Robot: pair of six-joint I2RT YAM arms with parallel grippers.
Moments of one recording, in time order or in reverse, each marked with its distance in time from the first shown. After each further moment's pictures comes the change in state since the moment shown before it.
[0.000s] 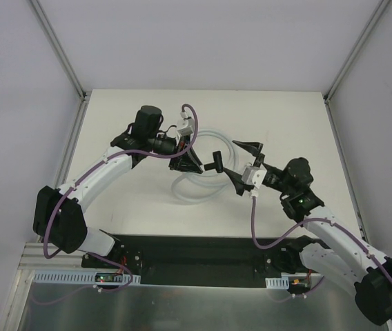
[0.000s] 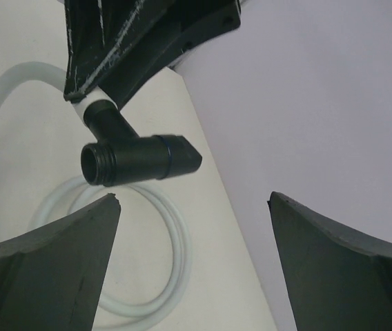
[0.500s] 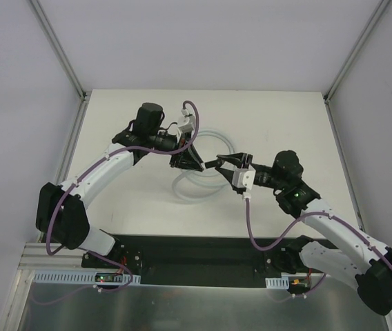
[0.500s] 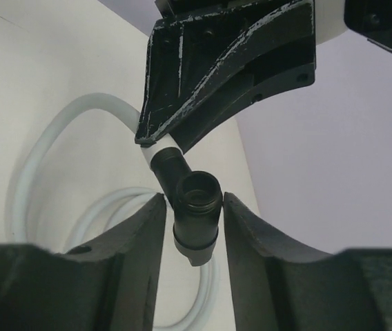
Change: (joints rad) left arm 0.006 0.028 0.038 -0.011 0.024 -0.003; right arm 0.114 0.075 0.134 -0.183 -0.058 -0.134
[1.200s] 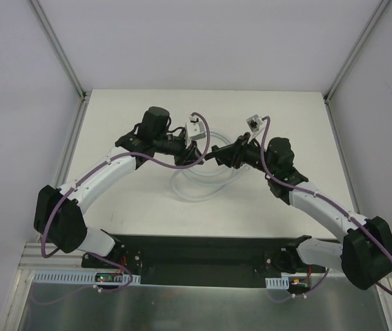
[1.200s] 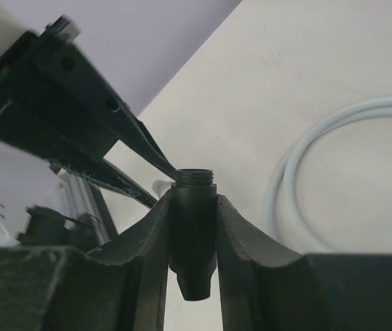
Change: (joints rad) left arm -0.069 -0.015 0.000 -0.064 -0.389 0.222; right arm -0.071 0.241 0.066 0.157 0.212 1.355
